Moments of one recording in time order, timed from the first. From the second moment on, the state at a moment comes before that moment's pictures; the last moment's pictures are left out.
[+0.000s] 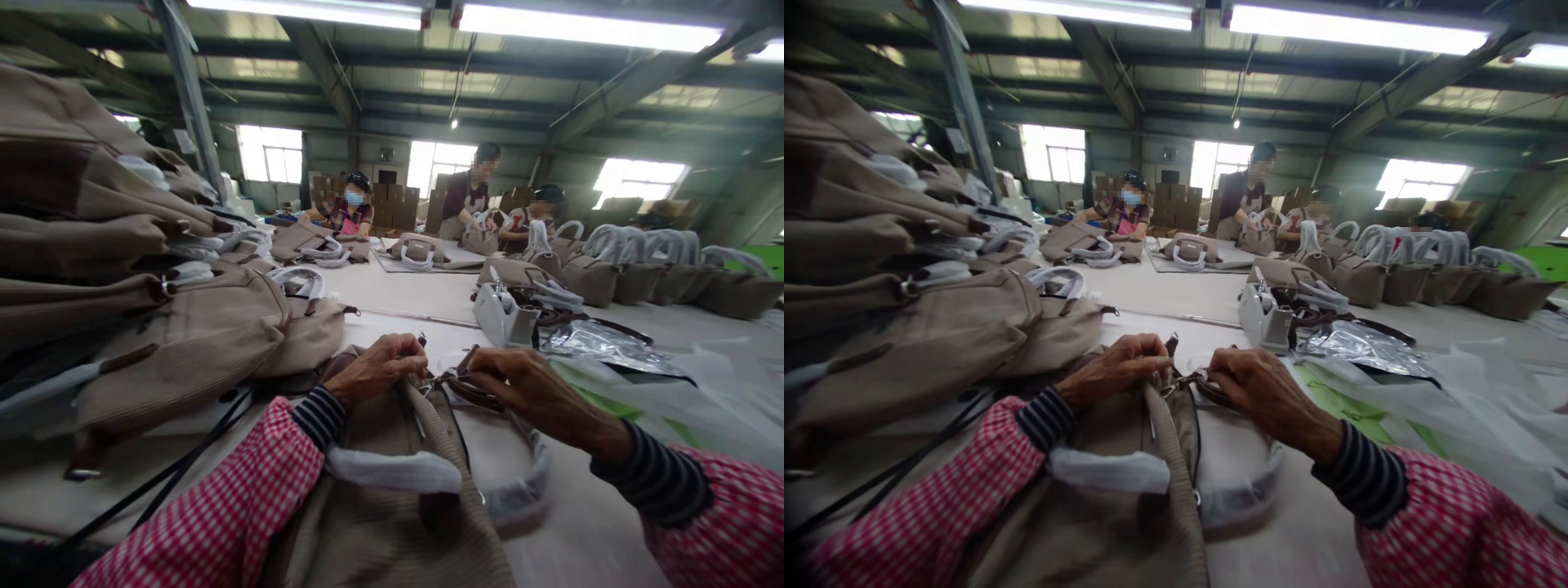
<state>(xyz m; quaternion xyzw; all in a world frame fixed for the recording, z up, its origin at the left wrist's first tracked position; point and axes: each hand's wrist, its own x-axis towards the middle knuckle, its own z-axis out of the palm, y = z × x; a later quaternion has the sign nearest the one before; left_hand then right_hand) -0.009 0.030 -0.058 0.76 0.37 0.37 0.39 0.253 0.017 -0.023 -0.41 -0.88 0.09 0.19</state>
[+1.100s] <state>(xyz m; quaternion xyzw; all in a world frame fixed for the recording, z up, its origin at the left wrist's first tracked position) -0.005 0.030 -0.062 0.67 0.40 0.44 0.44 0.187 0.032 -0.064 -0.36 -0.60 0.55 0.45</state>
